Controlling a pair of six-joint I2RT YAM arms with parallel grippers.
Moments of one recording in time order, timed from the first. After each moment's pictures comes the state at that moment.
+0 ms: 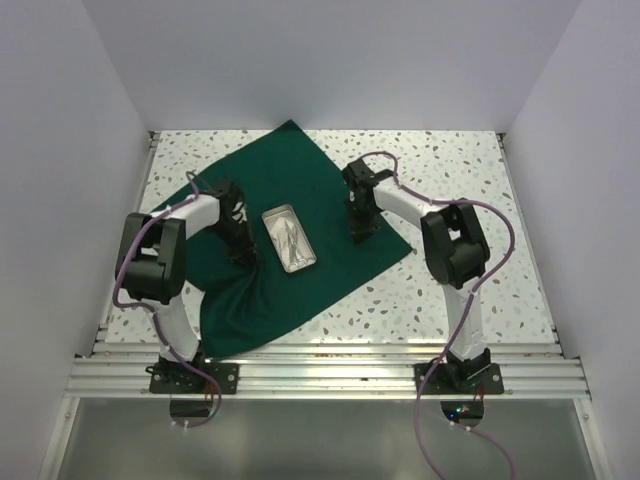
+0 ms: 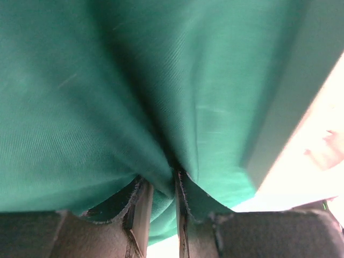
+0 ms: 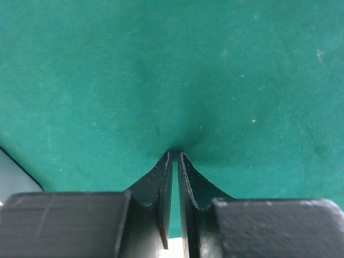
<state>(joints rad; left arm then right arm) -0.13 1.86 1.14 -0.78 0.27 -0.47 0.49 2.14 1.64 -0.81 0.02 0.37</state>
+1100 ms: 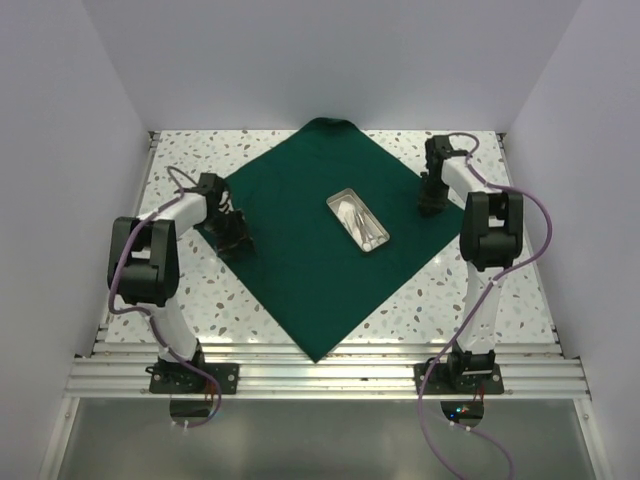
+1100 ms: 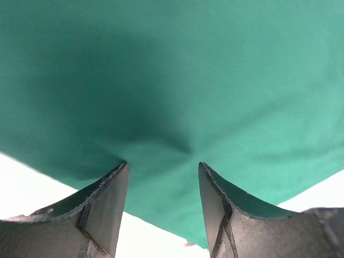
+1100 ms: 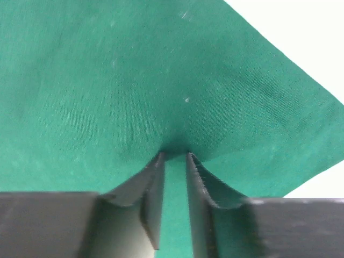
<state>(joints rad) -0.11 1.83 1.17 -0.71 0.29 -0.49 0.05 2.21 1.76 -0.82 0.15 0.28</state>
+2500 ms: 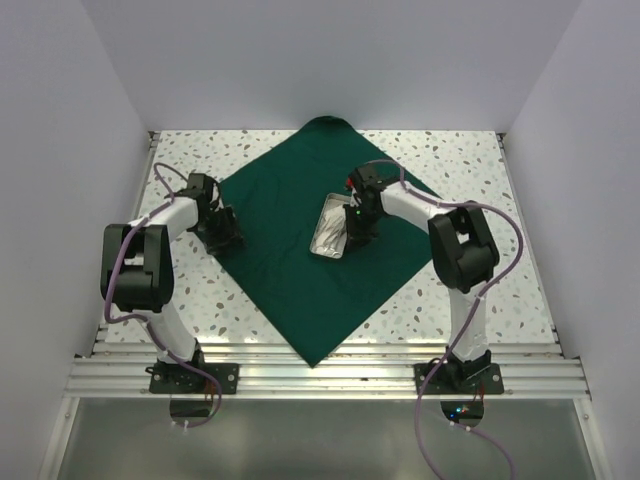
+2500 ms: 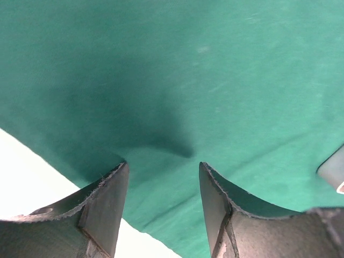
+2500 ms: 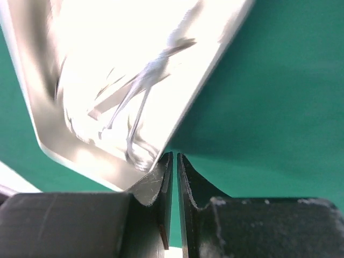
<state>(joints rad) -0.02 1.78 1.11 -0.58 0.23 -0.43 0.43 2.07 1.51 -0.75 -0.23 0.39</state>
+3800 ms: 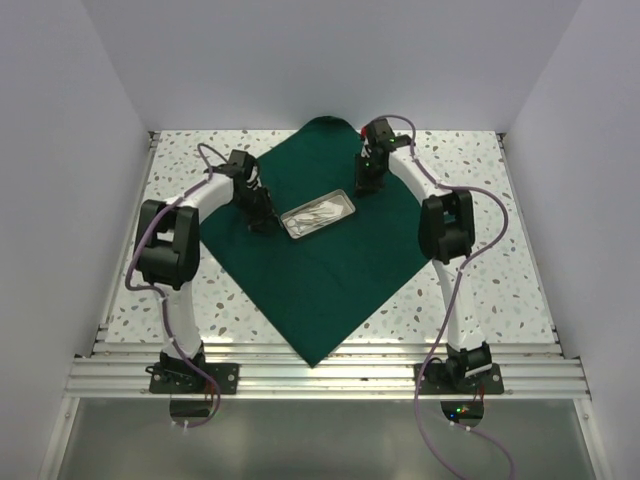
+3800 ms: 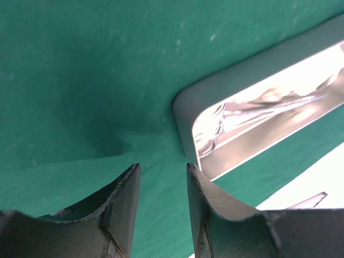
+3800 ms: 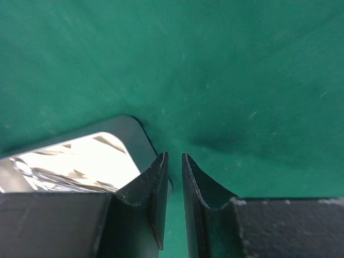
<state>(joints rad) -0.21 2.01 1.45 -0.68 0.34 -0.60 0.30 2.47 2.26 -0.87 -0.18 0.32</state>
